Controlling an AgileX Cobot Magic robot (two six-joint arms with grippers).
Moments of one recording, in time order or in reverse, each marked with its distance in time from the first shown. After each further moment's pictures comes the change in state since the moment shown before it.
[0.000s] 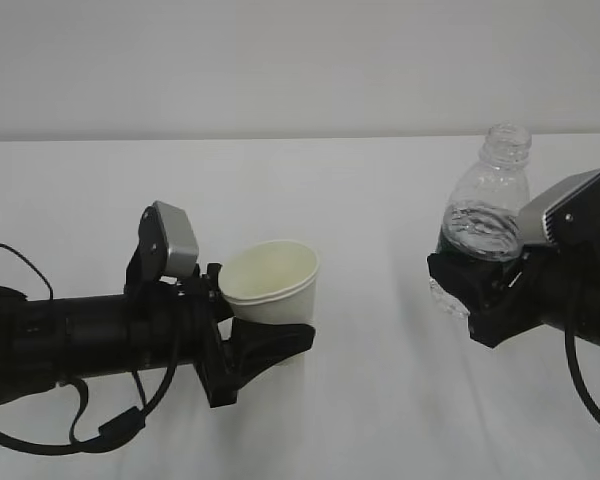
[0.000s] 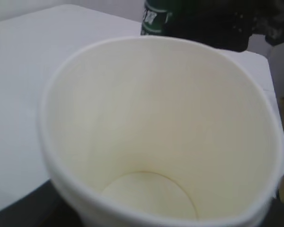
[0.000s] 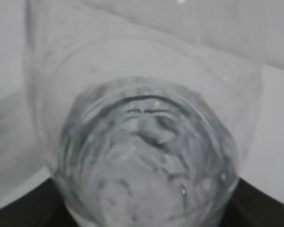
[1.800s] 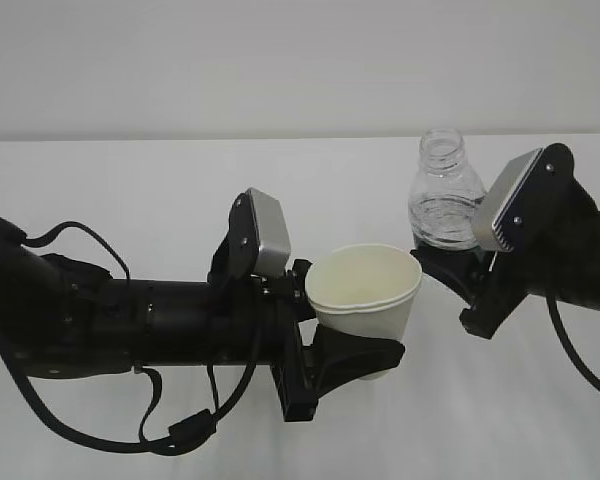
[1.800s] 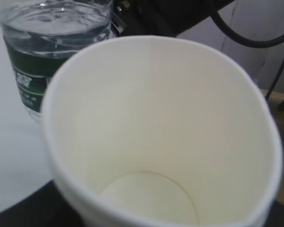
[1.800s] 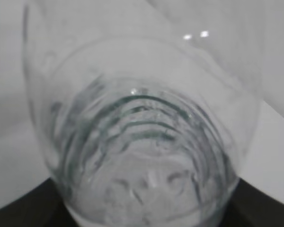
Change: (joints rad) left arm -0.183 0.000 -0.164 0.057 0.082 -0.089; right arm 0.000 0.000 -0.148 -0.240 0.163 -0.118
